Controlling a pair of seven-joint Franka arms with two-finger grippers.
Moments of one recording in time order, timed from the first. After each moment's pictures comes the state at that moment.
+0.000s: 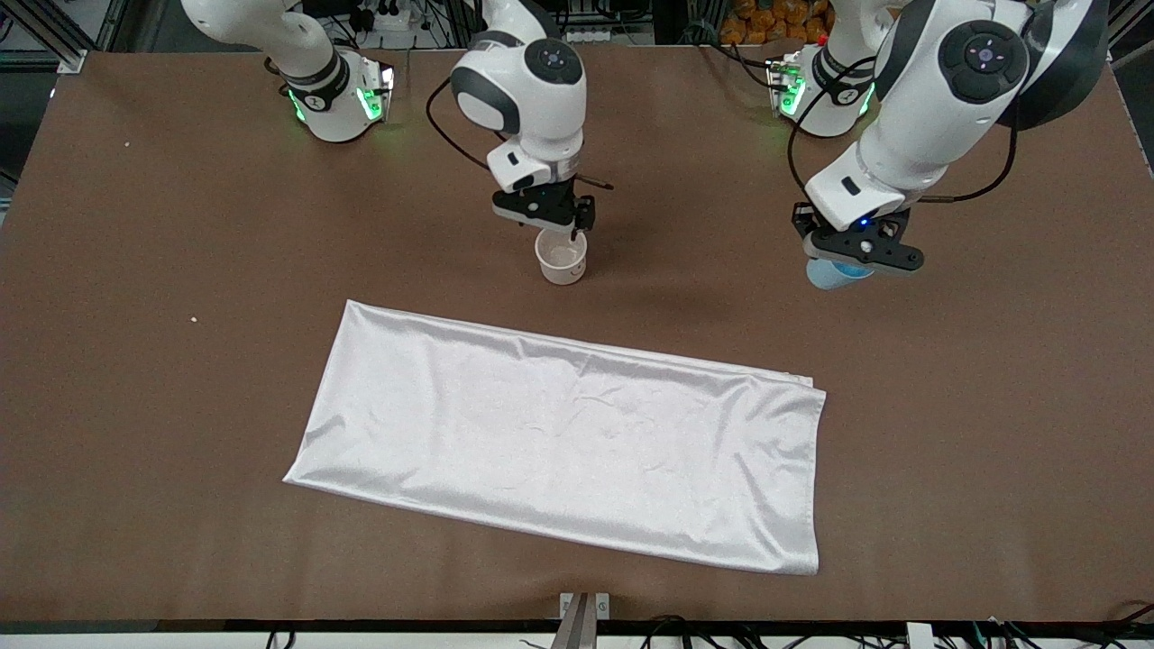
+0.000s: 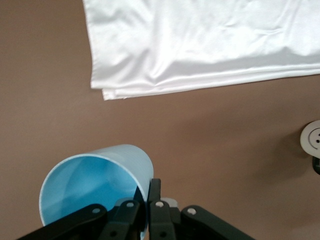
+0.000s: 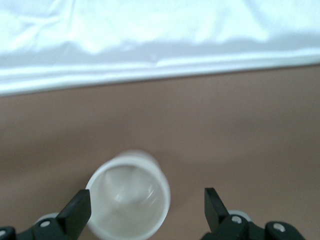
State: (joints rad) left arm -0.14 -0.05 -0.26 -1.99 -0.02 1.95 -0.08; right arm 0.78 0.29 0.10 -1.97 -0.21 2.24 1.29
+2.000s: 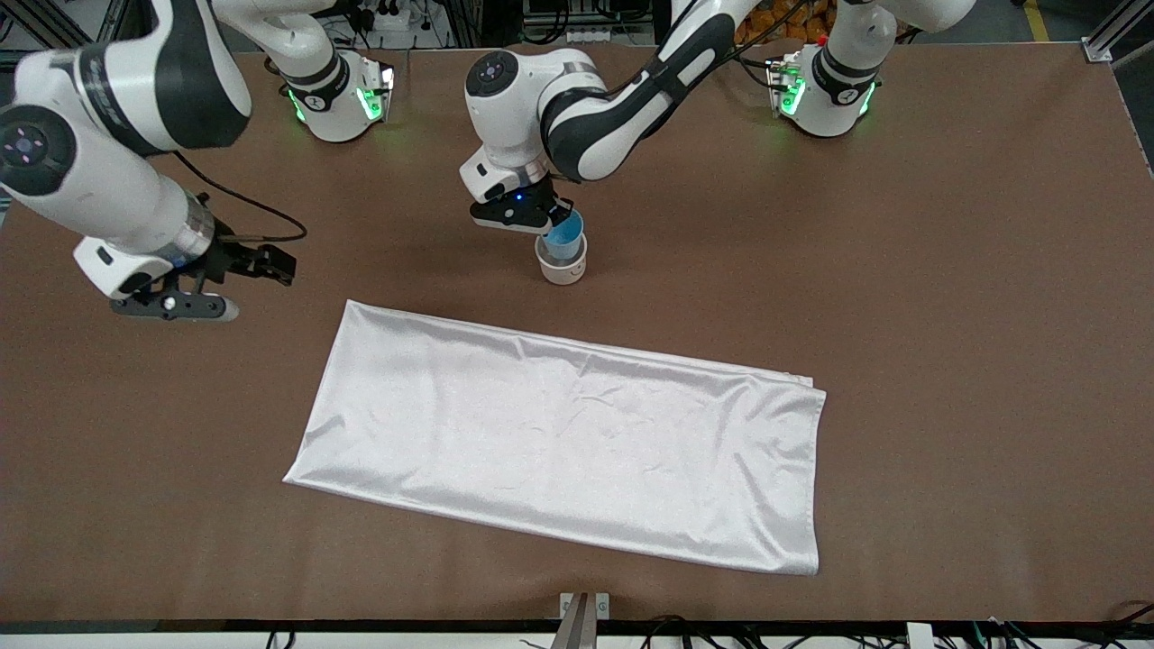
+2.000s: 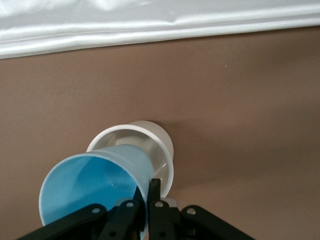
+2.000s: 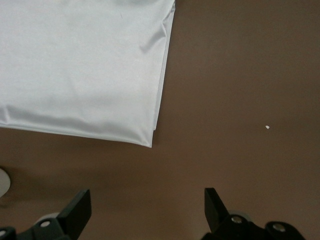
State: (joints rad) left arm -0.81 0.65 -0.35 -1.51 0.33 2.06 -1.01; right arm 0.06 0.02 0.11 -1.78 -0.04 1.67 0.21
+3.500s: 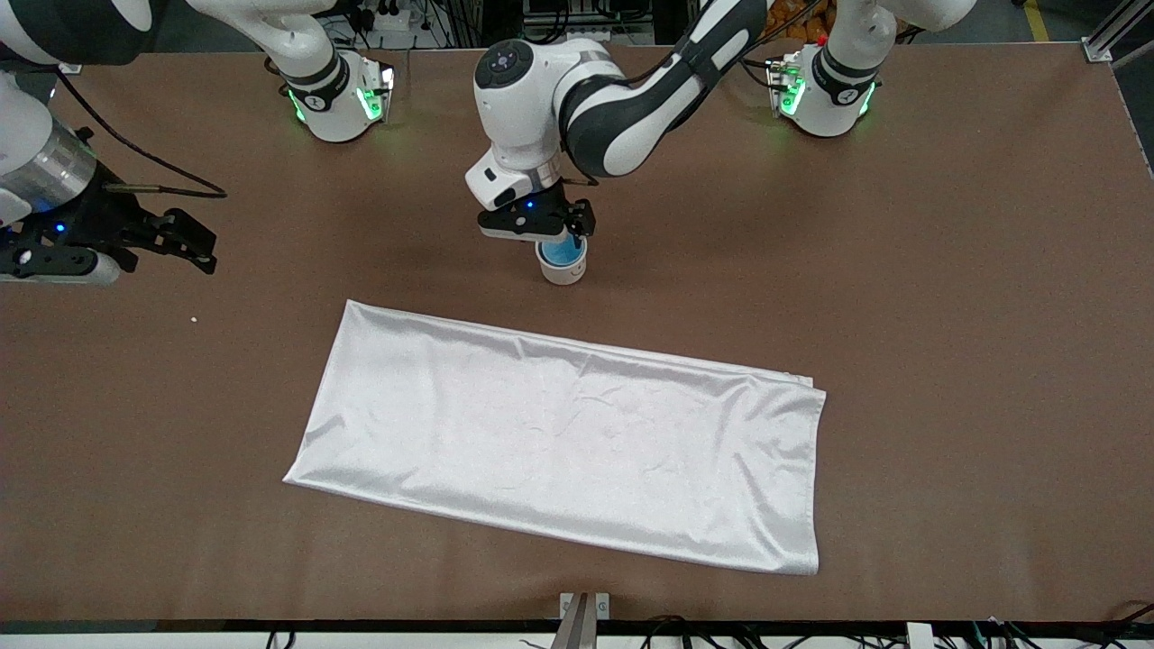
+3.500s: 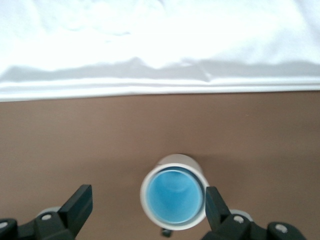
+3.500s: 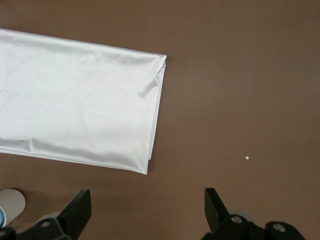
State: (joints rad) left arm -0.75 0.54 -0.31 -1.47 0.34 1.96 -0.94; right arm 0.03 0.00 0.08 -1.64 -0.04 1.69 0.14
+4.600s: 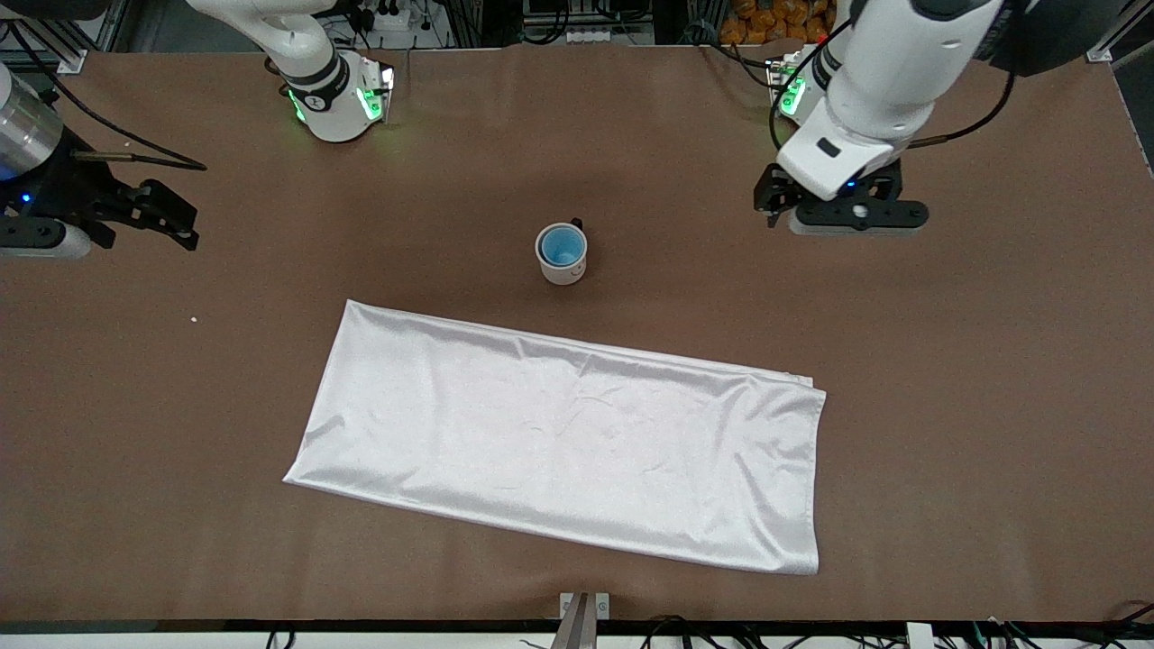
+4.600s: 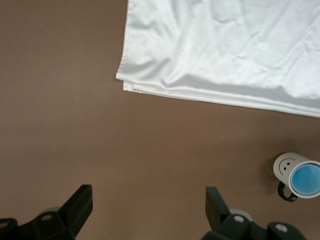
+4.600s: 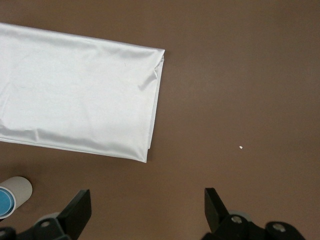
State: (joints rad) left arm -0.75 -0.02 0.31 -1.73 0.04 1.69 -0.41; right arm 0.03 0.00 0.09 -1.54 -0.04 1.56 0.14
